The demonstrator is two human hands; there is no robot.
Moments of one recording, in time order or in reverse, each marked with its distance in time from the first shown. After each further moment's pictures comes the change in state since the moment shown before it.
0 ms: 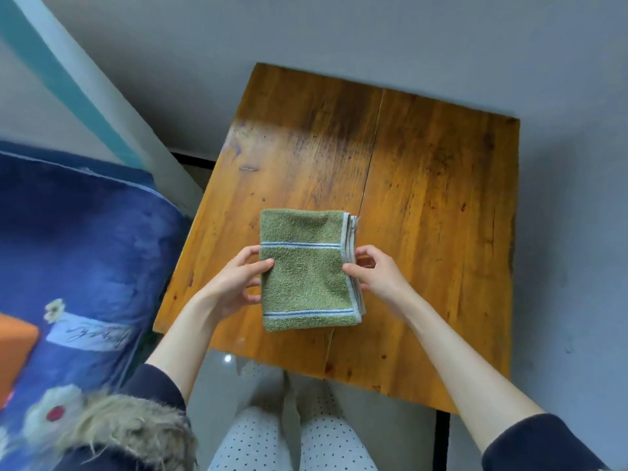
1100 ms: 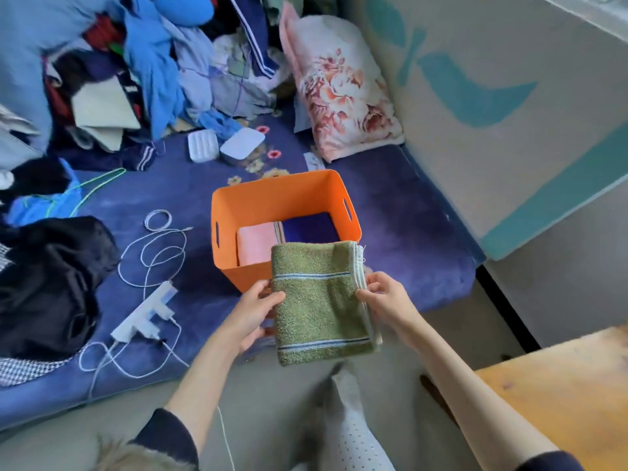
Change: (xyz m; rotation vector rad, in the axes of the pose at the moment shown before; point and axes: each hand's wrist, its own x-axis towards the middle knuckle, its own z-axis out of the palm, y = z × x) left_hand -0.328 -0.209 -0.374 -0.773 0.839 0.285; right_hand -0.117 -0.132 0.535 -0.620 -0.679 -0.454
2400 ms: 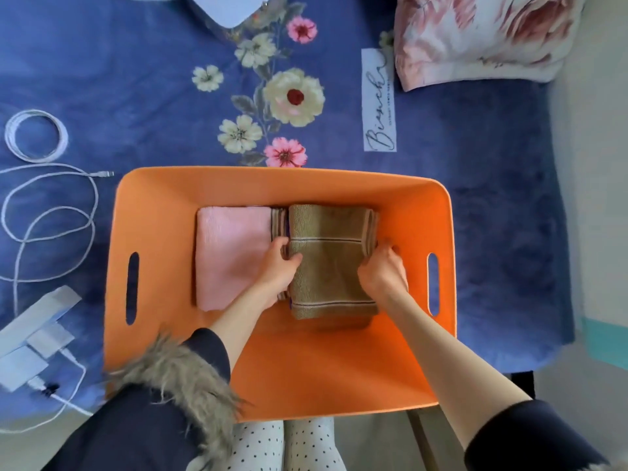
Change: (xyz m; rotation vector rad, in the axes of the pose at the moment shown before) left_hand 0.408 0.001 -0.014 0.140 0.150 -0.319; right_hand 0.388 -0.007 0.114 -0.785 -0.043 0.422
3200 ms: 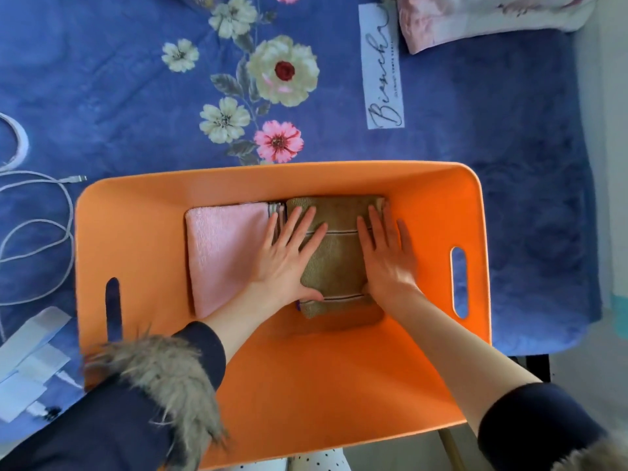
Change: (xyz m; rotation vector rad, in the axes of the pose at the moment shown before) left_hand 0.033 -0.015 -0.009 1.537 0.001 0.785; right_hand 0.036 0.020 0.034 -0.872 0.032 -0.474
